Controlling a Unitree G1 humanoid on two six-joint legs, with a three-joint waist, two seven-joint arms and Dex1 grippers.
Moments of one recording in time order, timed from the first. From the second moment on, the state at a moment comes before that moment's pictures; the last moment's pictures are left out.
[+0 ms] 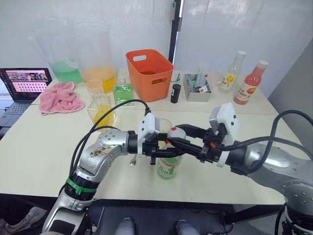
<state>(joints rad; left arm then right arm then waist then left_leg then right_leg) -0.59 0.44 -0.24 -0.23 -0.51 0.49 -1.07 -0.44 -0.73 -0.12 -0.81 1.20 0.99 0.22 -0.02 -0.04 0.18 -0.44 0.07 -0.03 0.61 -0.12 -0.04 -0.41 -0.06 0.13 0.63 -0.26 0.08</state>
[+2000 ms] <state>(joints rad) -0.57 0.45 -0.20 -0.29 -0.55 0.58 -0.99 -0.47 -0.63 -0.21 -0.76 1.09 1.08 0.32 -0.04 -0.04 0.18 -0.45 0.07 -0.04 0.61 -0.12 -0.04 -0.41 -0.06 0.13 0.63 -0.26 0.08</state>
